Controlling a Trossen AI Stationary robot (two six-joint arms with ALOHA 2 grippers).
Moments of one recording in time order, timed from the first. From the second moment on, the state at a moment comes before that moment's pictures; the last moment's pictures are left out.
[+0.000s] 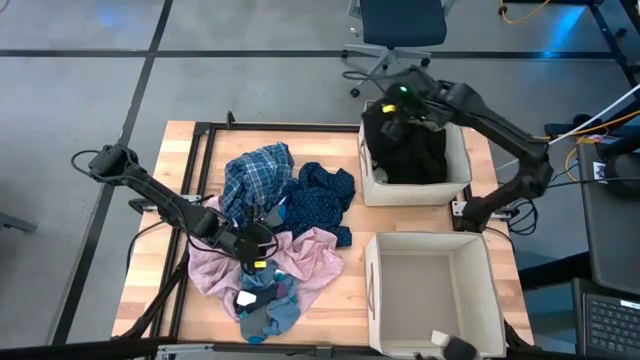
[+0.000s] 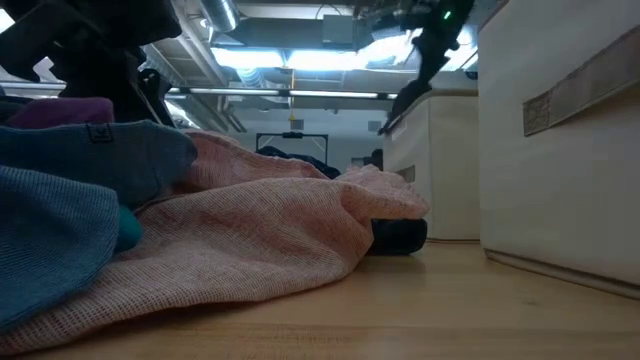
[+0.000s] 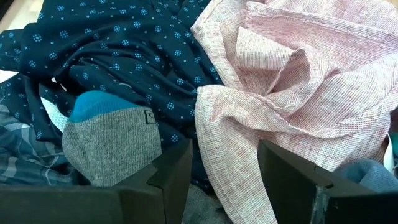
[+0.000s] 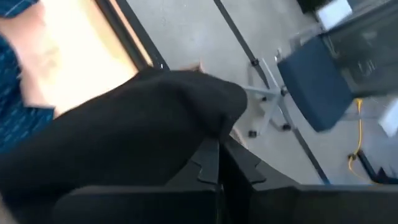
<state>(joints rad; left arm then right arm) -0.49 1.28 0.68 -0.34 -0.54 -0.39 -0.58 1.50 1.69 -1.07 0.37 -0.25</state>
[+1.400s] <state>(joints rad) -0.48 1.14 0.72 -0.34 -0.56 -0.23 -0.18 1.16 1.50 -1.02 0.30 0.18</state>
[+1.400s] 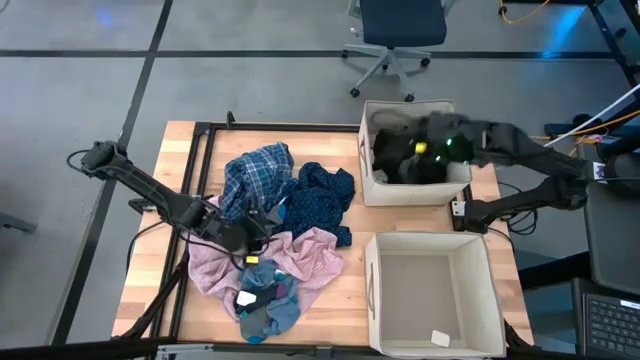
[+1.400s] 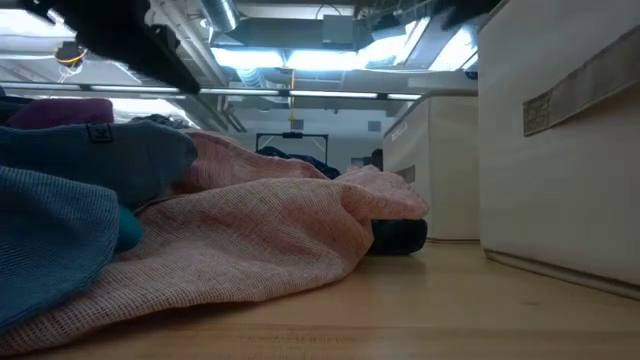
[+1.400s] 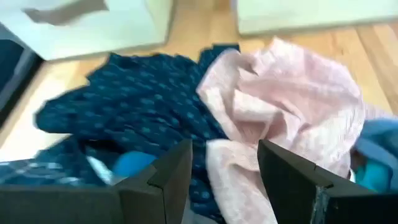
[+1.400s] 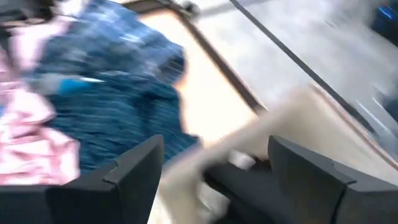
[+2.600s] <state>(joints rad) -0.38 1.03 0.59 -0.40 -0.49 -0.46 0.07 1.75 1.22 0.06 0.18 -0.18</state>
